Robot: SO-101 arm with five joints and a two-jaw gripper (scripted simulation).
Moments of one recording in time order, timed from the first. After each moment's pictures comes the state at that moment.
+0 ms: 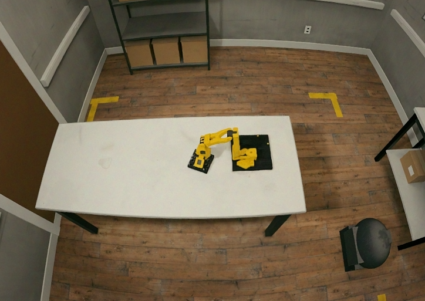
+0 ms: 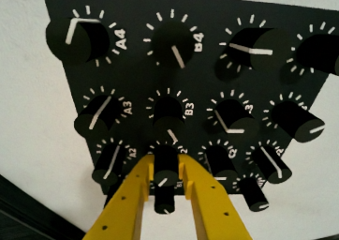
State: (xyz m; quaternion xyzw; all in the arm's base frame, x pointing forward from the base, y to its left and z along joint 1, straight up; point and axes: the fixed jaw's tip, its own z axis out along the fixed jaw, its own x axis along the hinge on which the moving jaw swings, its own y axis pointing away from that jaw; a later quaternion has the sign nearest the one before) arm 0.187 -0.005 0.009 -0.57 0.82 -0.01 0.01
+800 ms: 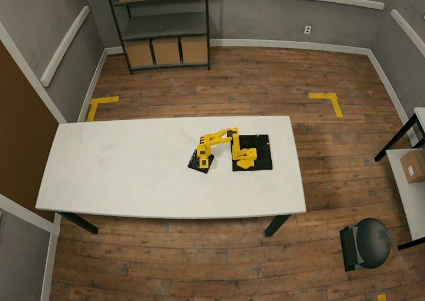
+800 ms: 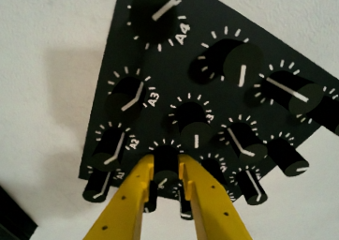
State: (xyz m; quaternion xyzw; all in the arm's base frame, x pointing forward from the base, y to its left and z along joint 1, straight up) arm 0.187 -0.007 0.009 -0.72 0.70 -0.01 0.01
